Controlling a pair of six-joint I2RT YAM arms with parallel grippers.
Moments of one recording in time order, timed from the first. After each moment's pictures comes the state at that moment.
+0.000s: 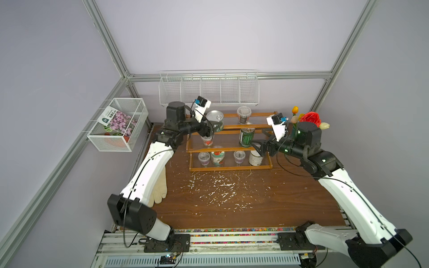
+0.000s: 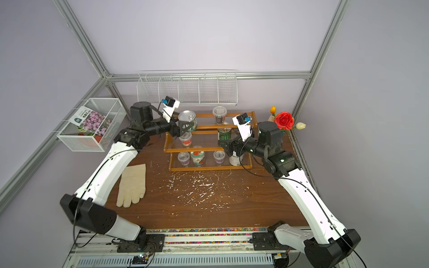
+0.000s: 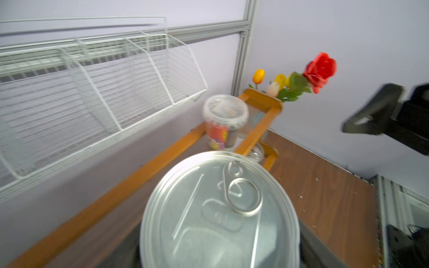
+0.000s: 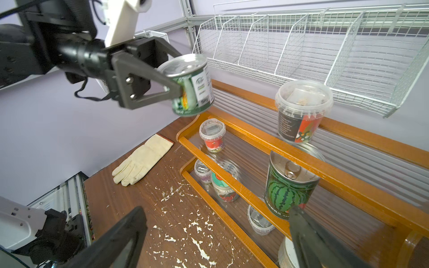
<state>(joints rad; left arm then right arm) -0.41 1.44 1.52 -0.38 0.61 0.11 0.43 1.17 1.32 -0.44 -0.45 0.02</state>
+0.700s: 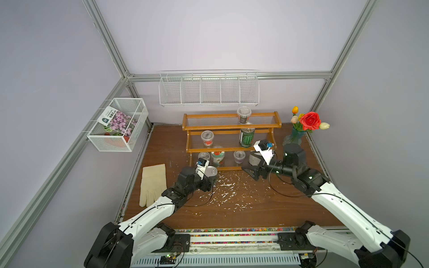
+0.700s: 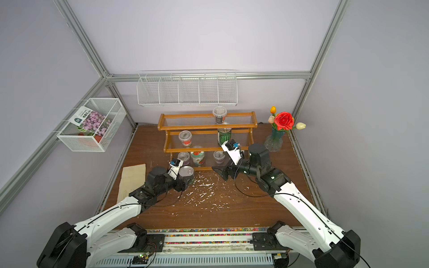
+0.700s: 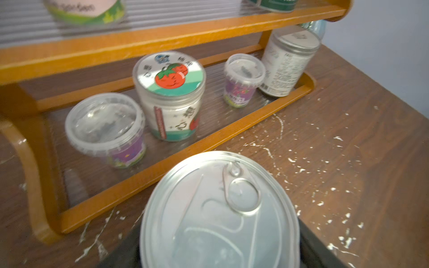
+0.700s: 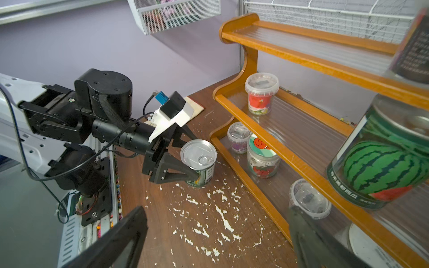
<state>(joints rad) -0.57 1.06 0.40 0.17 0.13 -0.12 0.56 1.05 0.93 -0.27 -0.50 -0.07</state>
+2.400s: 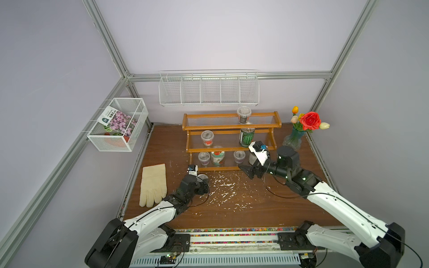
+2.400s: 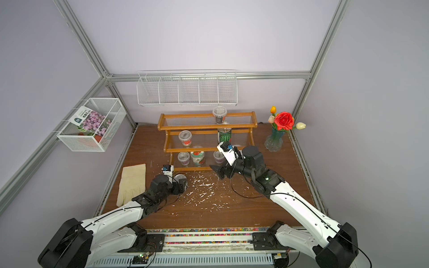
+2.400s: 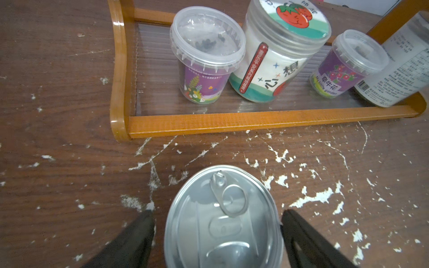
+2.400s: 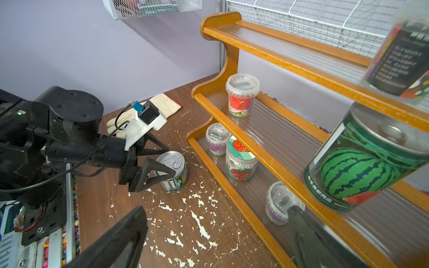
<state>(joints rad) -0.60 1.05 0.30 0.13 -0.15 -0.40 0.62 1.08 0.95 -0.20 -0.31 -0.11</state>
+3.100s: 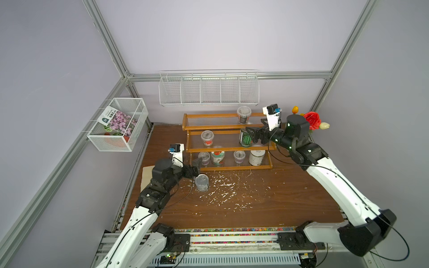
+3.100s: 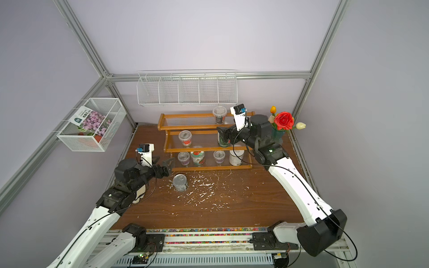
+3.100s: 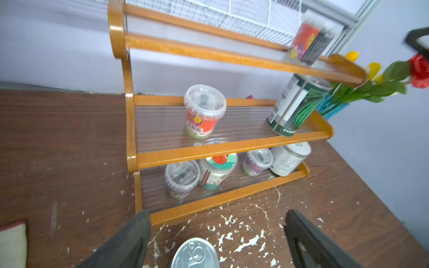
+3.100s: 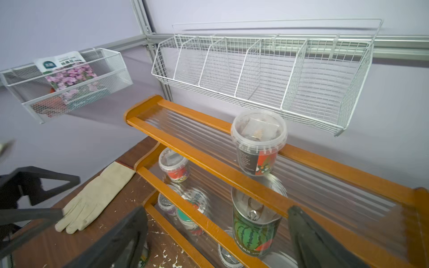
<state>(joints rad) -0.32 0.77 0.74 -0.24 0.25 -0.26 0.44 1.36 1.42 -0.30 -0.23 0.04</state>
